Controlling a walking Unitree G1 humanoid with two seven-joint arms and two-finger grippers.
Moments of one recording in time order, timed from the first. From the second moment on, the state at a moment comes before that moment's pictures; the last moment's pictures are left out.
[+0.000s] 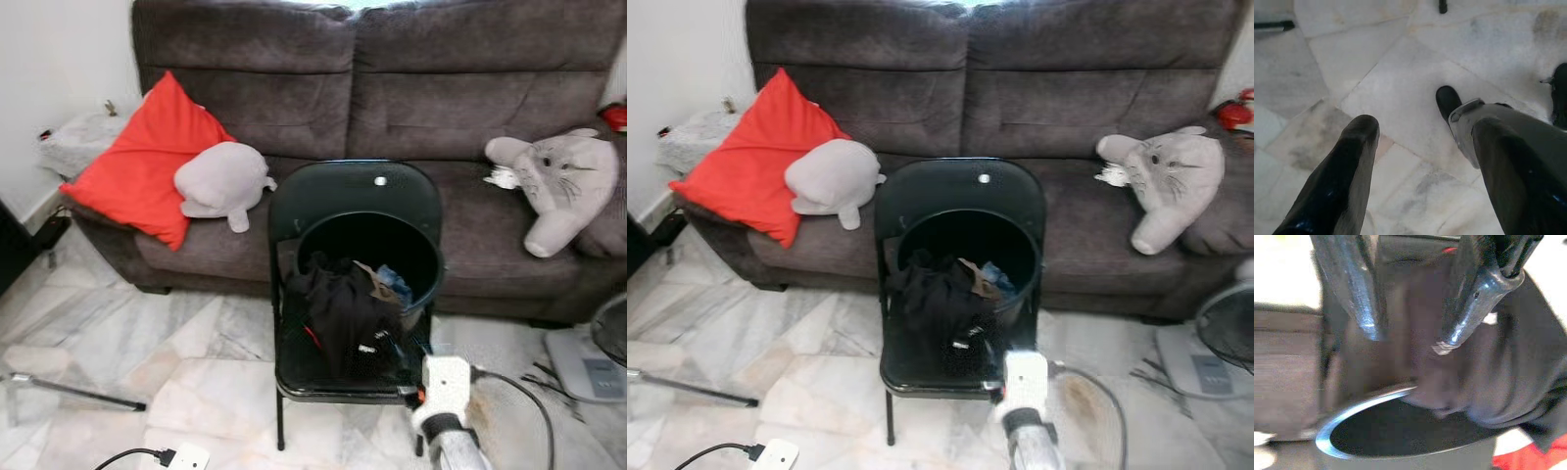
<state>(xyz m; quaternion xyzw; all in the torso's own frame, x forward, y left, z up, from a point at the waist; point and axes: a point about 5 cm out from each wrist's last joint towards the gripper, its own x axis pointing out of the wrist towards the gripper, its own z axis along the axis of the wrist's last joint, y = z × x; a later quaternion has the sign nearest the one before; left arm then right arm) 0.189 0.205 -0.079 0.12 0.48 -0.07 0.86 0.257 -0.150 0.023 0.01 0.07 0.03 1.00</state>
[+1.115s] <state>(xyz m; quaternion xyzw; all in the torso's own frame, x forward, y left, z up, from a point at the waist) 0.180 0.211 -0.082 0.10 0.49 -0.05 0.86 0.250 -0.140 0.072 -0.02 0.02 0.02 1.00</state>
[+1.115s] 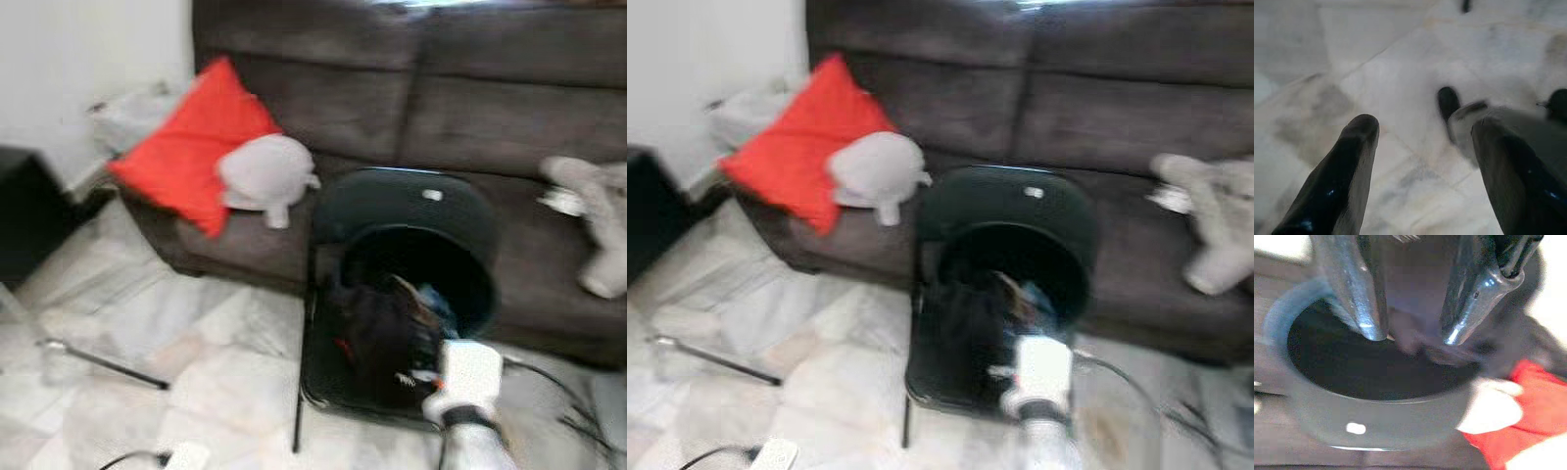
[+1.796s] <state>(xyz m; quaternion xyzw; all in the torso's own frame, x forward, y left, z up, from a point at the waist) 0.187 0.207 -0.079 0.10 0.48 -0.06 0.87 0.186 -0.144 0.078 -0.06 0.06 0.11 0.99</state>
